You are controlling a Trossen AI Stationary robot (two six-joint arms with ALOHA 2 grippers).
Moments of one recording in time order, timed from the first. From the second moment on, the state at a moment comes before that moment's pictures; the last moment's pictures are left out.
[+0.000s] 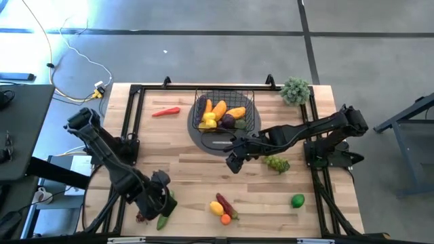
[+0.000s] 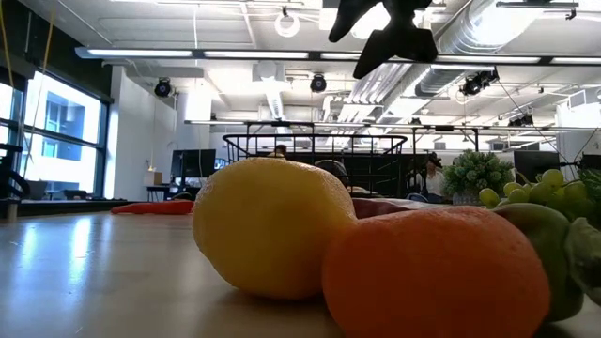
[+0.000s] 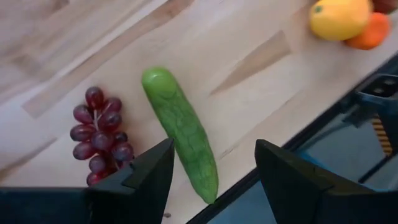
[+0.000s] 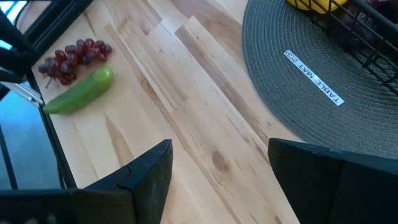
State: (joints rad) left arm -0.71 1.52 1.20 -0.99 -0.16 -1.77; right arm 0.22 1.60 1.36 -0.68 0.16 0.88
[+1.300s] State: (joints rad) left arm -0.68 1.86 1.20 -0.93 -0.05 -1.98; right arm 0.22 1.60 1.36 -0.72 0.15 0.83
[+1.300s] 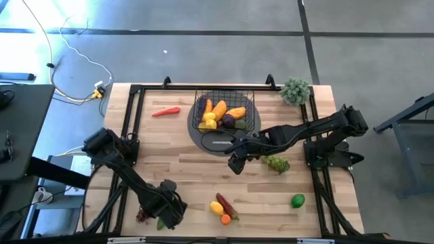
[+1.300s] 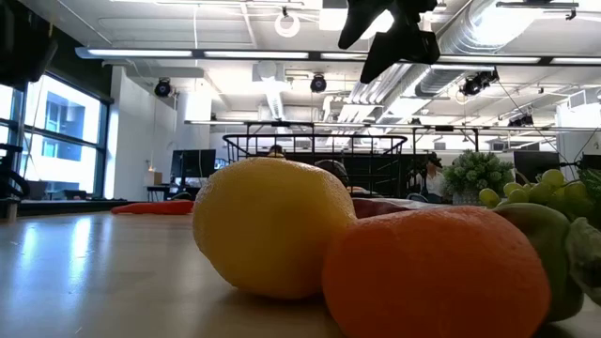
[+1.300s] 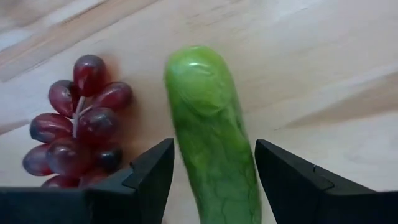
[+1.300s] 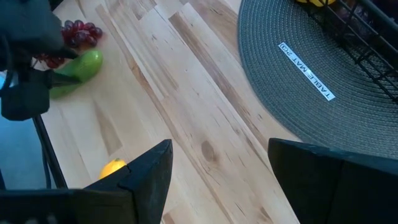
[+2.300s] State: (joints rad) left arm -0.59 1.73 1.20 -0.87 -0.15 -1.64; right arm 0.22 1.60 1.36 -0.72 0.14 0.86
